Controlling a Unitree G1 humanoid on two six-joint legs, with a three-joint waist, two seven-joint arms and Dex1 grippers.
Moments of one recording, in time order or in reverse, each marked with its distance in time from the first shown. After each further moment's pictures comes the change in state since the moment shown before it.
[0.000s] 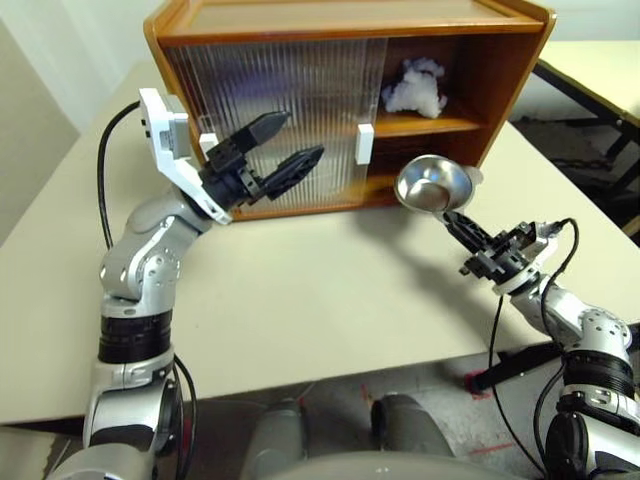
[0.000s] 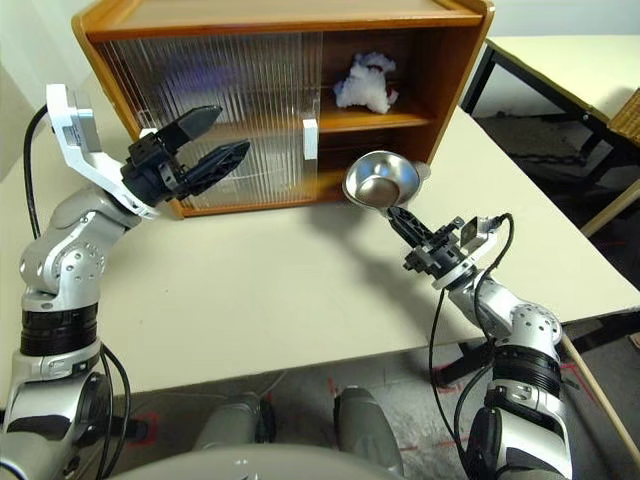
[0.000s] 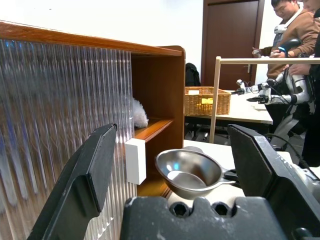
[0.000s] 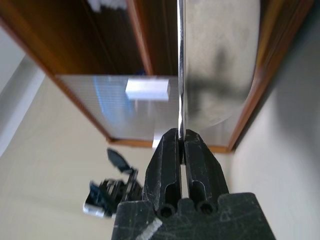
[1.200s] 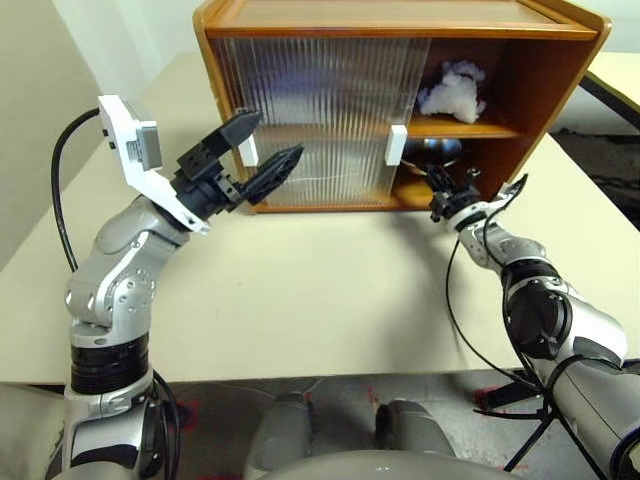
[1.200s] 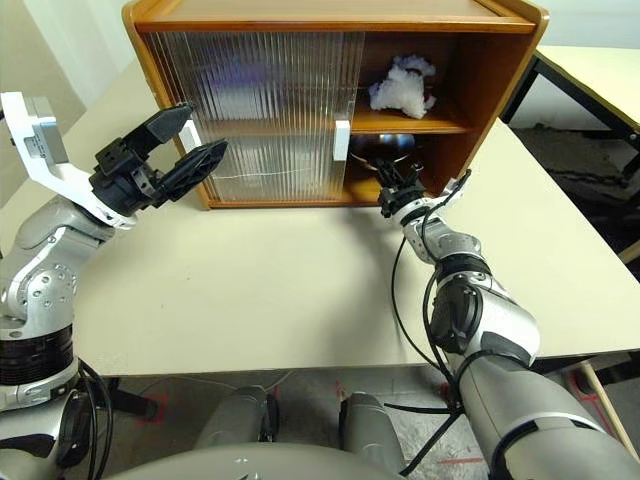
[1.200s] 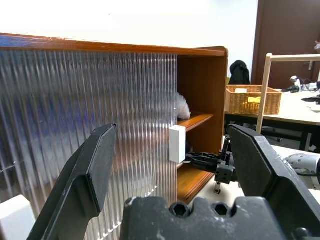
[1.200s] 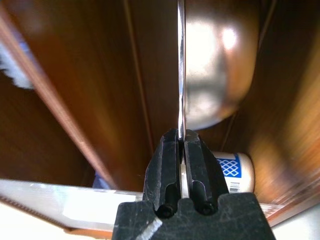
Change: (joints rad) left arm 0.106 0.055 0.067 -0.166 -0.037 0.045 0.109; right arm -0.541 0.048 -0.163 0.785 -0.504 -0.548 0.197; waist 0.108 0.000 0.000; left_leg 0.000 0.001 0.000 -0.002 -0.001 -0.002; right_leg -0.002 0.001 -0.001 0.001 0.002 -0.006
